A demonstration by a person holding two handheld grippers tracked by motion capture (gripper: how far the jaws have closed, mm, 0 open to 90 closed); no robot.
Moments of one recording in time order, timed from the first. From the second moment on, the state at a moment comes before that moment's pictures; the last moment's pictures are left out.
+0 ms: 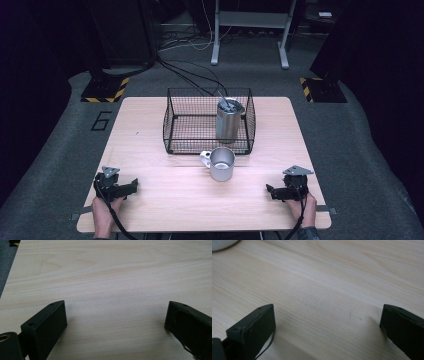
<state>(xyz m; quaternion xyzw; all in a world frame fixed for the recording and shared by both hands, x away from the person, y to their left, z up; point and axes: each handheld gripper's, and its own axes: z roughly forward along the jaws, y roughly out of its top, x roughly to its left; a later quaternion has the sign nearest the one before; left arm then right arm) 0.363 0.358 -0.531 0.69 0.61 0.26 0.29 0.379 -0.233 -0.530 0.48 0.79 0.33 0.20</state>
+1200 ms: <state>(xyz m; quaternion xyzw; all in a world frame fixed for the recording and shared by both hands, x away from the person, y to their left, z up) 0.359 0.246 -0.457 0.77 0.45 0.20 0.40 0.381 -0.237 -0.530 0.45 0.80 0.34 0.19</state>
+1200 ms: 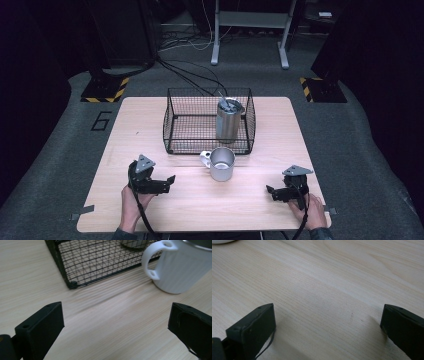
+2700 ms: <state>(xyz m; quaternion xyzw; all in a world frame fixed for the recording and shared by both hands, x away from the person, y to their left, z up) 0.408 0.105 -0.433 0.82 0.33 0.15 0.45 0.381 -0.237 -0.530 0.45 0.80 0.34 0.19</state>
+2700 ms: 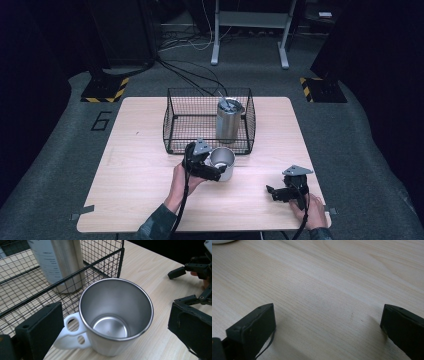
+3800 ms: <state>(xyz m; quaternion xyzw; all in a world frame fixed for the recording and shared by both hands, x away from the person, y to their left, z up) 0.430 0.078 -0.451 0.83 0.32 0.16 0.43 0.381 -0.237 -0.530 0.45 0.80 0.34 0.19</state>
